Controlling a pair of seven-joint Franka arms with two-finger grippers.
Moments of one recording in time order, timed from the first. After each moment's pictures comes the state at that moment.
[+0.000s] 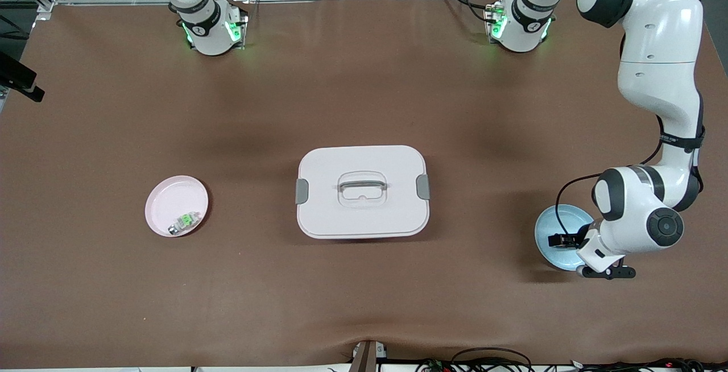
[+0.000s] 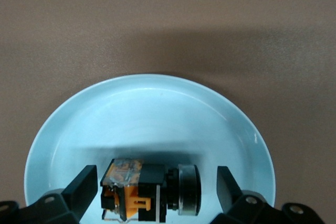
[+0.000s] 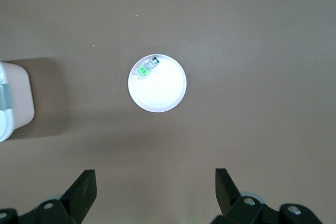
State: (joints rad) left arm 0.05 0.86 -0.02 -1.40 0.00 2.21 0.05; right arm -0.05 0.00 -0.02 -1.39 0.00 1.42 -0.01
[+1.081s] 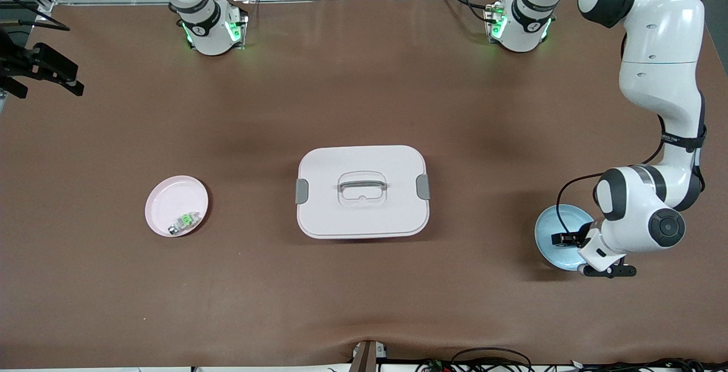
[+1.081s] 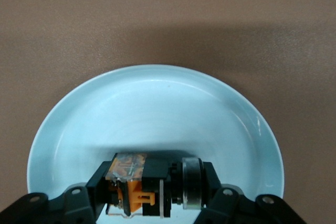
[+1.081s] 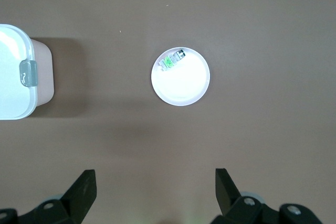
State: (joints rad) left arm 0.06 0.86 -0.02 -1.40 0.00 2.19 0.04; right arm 0.04 0.00 -0.01 -1.39 0.00 1.39 -0.01
